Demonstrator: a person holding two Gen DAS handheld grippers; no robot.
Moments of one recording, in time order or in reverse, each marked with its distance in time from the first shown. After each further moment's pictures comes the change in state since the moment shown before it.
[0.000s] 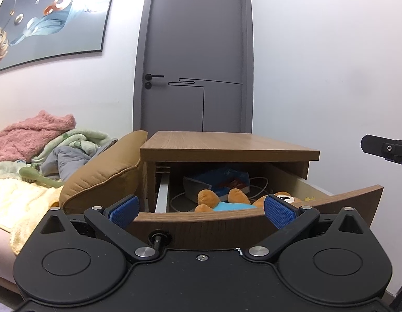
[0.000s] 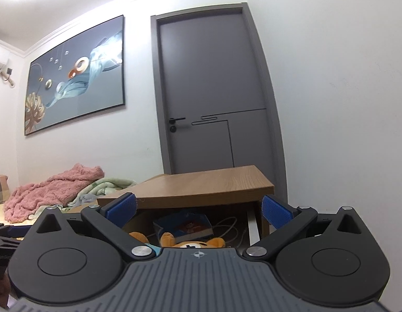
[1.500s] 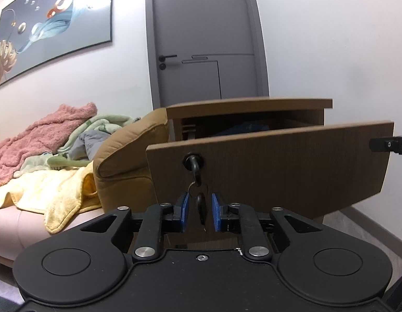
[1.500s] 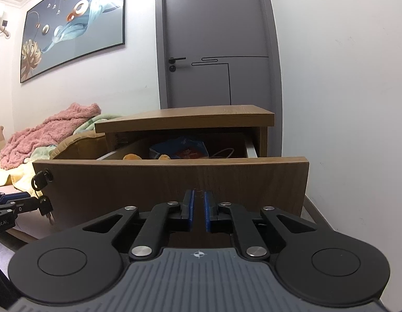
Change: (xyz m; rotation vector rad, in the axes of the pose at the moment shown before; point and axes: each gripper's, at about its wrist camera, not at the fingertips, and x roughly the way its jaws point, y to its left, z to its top) left arm -0.025 0.004 -0.051 0.118 0.117 0.101; right arm -0.015 0.015 -0.050 -0.085 0.279 -0.024
